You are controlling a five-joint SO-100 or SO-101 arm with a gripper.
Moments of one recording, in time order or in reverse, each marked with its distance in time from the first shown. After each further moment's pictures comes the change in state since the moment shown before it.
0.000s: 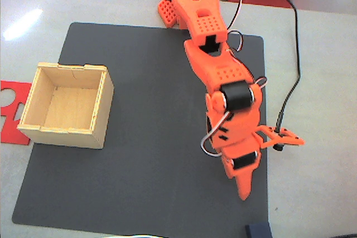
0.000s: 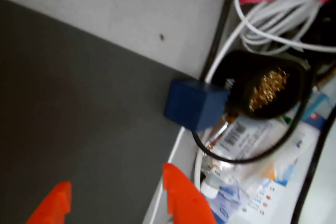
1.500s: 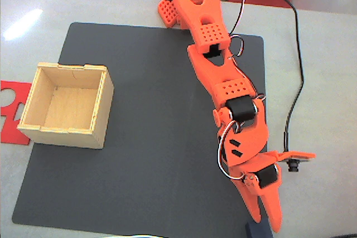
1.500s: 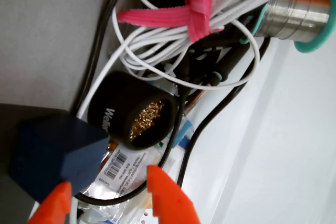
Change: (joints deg) arm -3.4 -11.3 -0.3 -39.6 -13.4
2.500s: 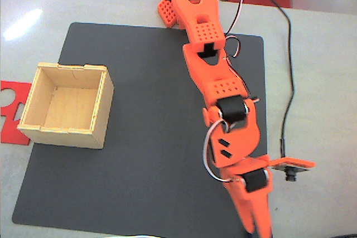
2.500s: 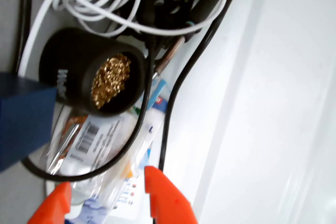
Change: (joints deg) arm 2.1 0.4 0.1 -11.1 5.3
